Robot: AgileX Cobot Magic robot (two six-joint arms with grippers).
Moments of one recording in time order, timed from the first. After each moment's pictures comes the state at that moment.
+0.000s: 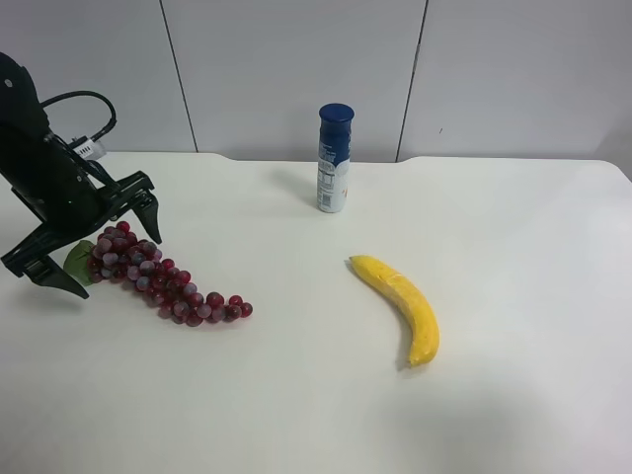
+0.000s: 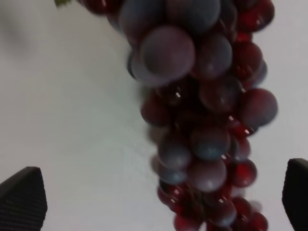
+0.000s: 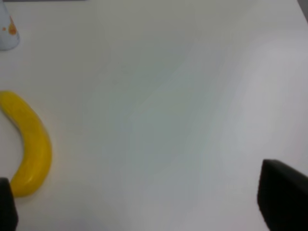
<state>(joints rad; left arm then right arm) -0.15 1.76 -1.02 -0.20 0.74 -0.86 0.02 0.00 -0.51 0.03 1.06 -0.05</state>
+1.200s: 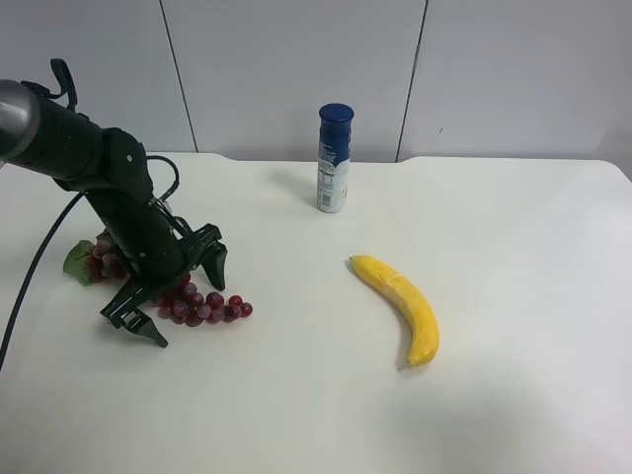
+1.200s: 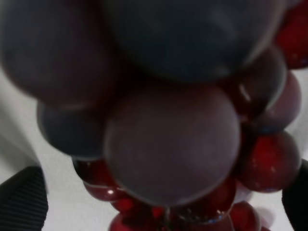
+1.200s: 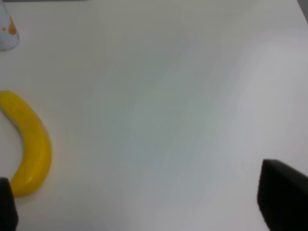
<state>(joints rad) -0.36 1.98 -1.02 -0.30 0.60 -1.10 0.02 0.00 -0.51 0.03 1.06 -0.05</state>
